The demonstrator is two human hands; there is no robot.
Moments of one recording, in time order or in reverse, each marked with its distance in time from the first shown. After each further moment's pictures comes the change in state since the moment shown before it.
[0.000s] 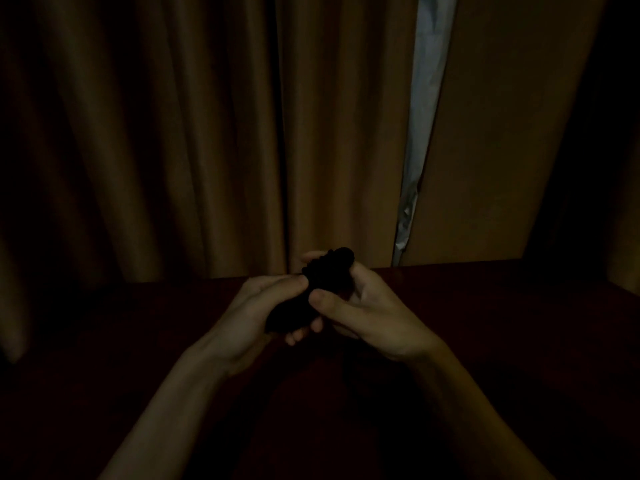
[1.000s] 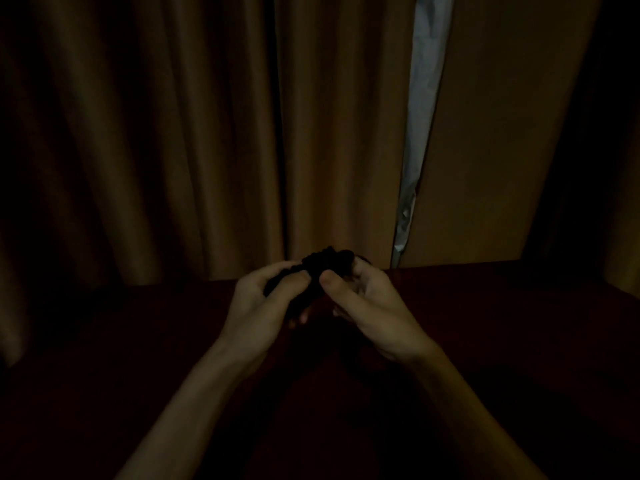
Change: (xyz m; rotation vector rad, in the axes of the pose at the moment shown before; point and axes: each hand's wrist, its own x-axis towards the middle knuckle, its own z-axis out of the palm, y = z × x) left_hand 0.006 -0.001 0.022 0.074 0.370 0.145; right_hand 0.006 0.009 -0.002 -0.069 0.234 0.010
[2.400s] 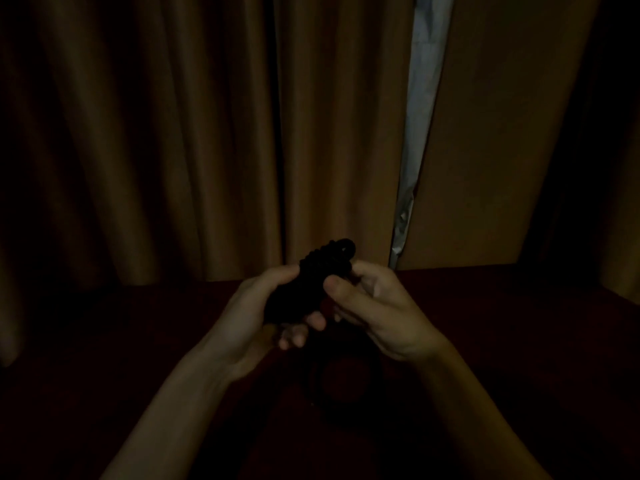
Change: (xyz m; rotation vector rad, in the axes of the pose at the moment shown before) left_hand -0.003 0.015 -0.006 -0.159 -0.217 -0.273; right_hand -0.005 -0.011 -0.010 0.062 -0.174 -0.048
